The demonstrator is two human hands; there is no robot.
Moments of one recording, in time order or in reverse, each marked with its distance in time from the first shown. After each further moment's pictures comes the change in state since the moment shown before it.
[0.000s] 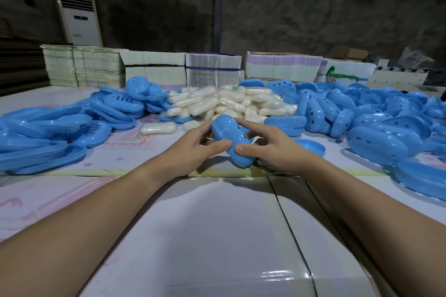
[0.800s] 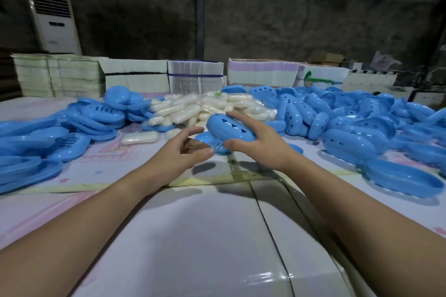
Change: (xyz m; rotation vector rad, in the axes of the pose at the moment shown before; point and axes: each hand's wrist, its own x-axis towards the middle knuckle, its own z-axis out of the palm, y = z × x) left_hand 0.001 -0.001 0.005 -0.137 0.049 -0.064; right_hand -0.007 -0.014 -0.013 -0.083 0.220 0.059
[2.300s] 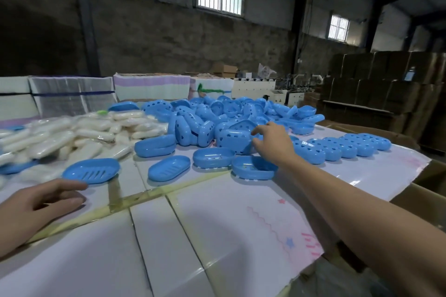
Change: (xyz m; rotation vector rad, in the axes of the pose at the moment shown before) left_hand 0.042 -0.096 -0.026 0.355 -0.133 0.037; right_hand -0.105 0.120 -0.194 -0.742 0.492 0.531
